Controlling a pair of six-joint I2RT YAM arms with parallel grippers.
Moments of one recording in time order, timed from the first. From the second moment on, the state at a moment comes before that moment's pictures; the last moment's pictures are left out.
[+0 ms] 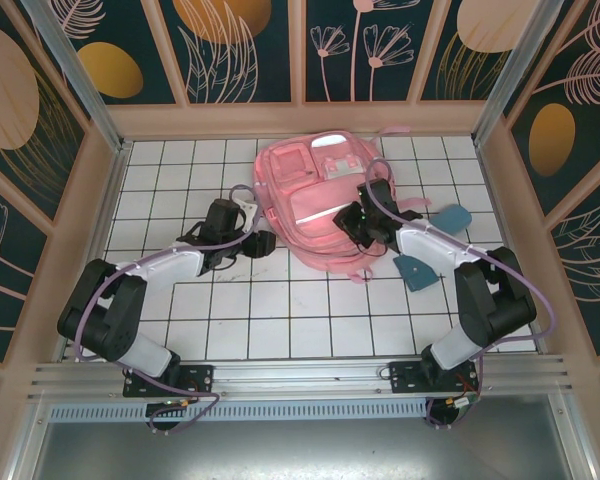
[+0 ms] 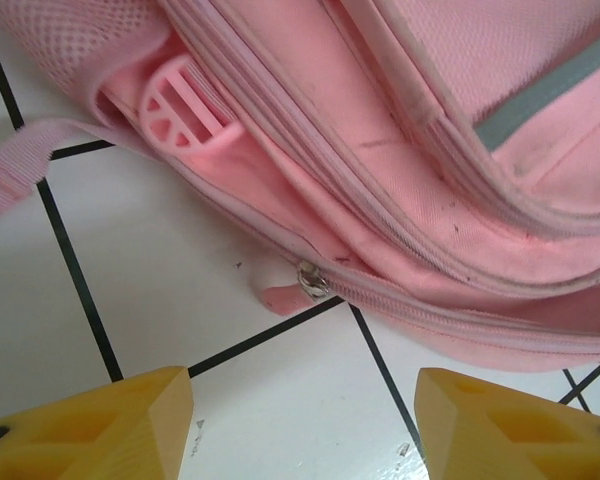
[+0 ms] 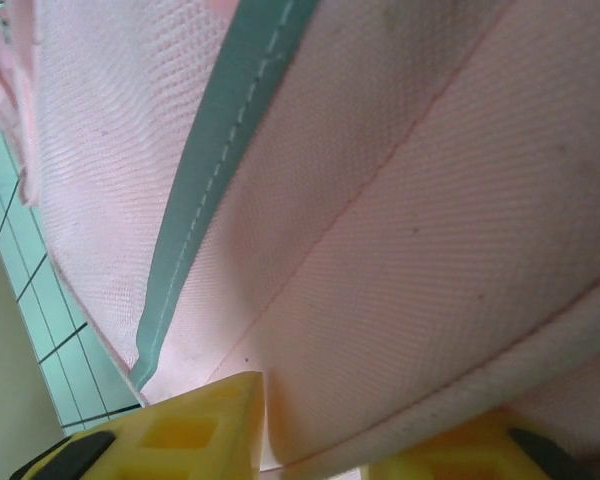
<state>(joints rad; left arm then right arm) -0.46 1.53 0.75 0.03 0.26 -0.26 0.47 1.56 0.97 -0.24 -0.19 1.10</state>
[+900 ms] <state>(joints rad) -0.46 1.85 0.87 0.22 0.34 -0.08 0.40 1.58 1.05 -0.20 -0.28 1.09</state>
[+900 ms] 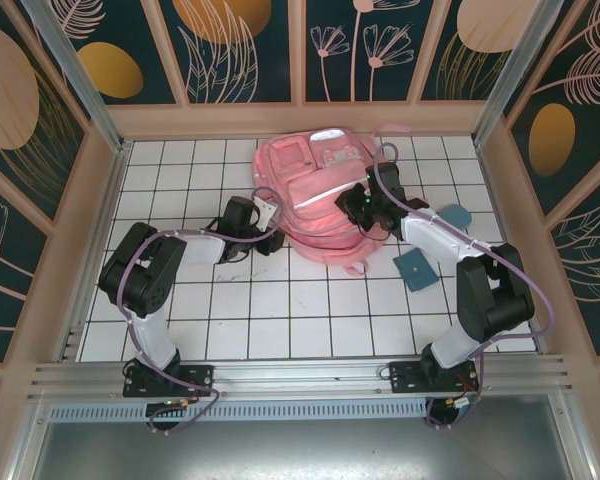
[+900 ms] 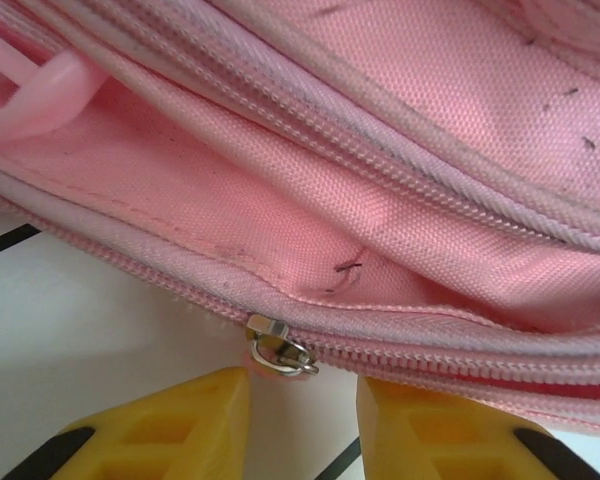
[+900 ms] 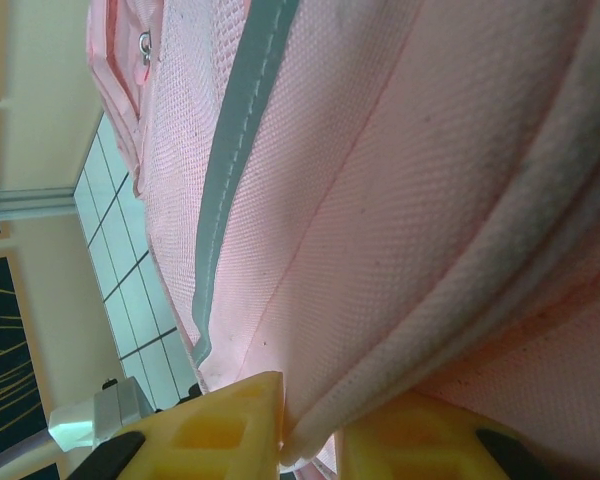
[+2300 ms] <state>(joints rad) -0.50 1.76 0.77 0.35 0.23 -0.07 0.34 1.58 1.05 -0.20 -0.32 1.06</state>
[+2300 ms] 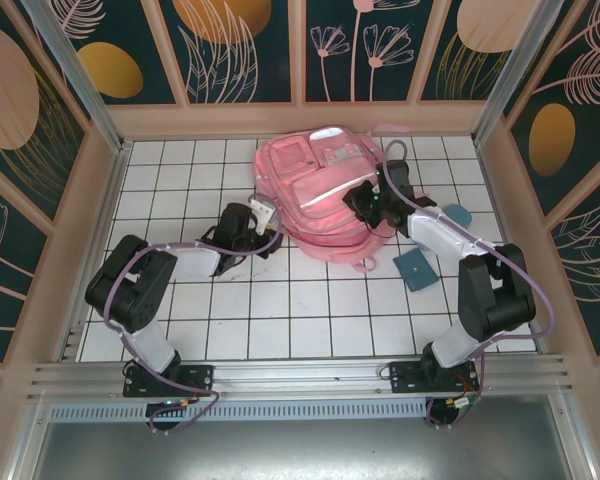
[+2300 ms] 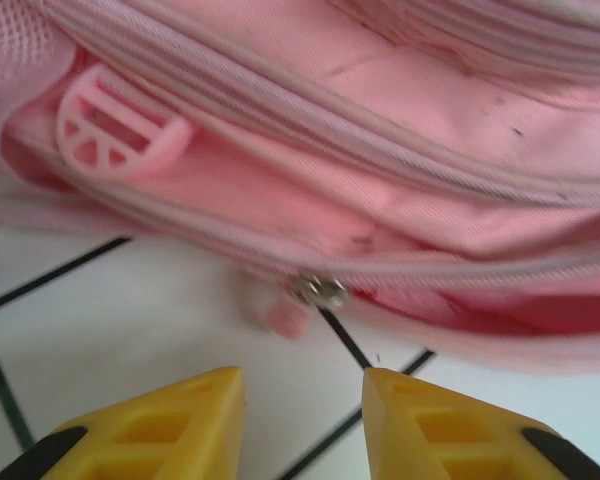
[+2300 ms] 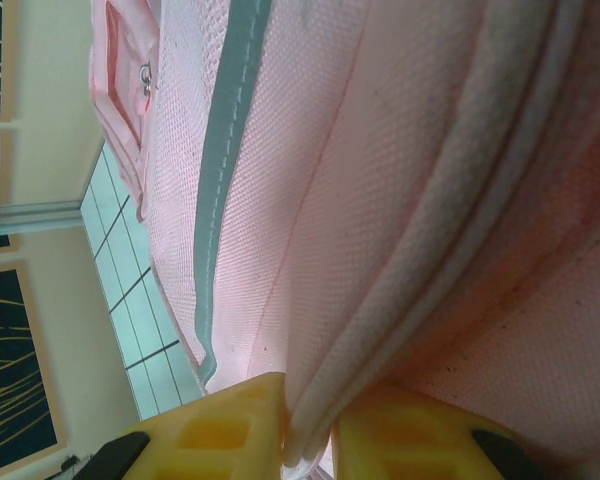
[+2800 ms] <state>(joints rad) -0.50 1.85 0.78 0.46 0.36 0.01 0.32 1.58 1.05 -0.20 -0.33 1.06</state>
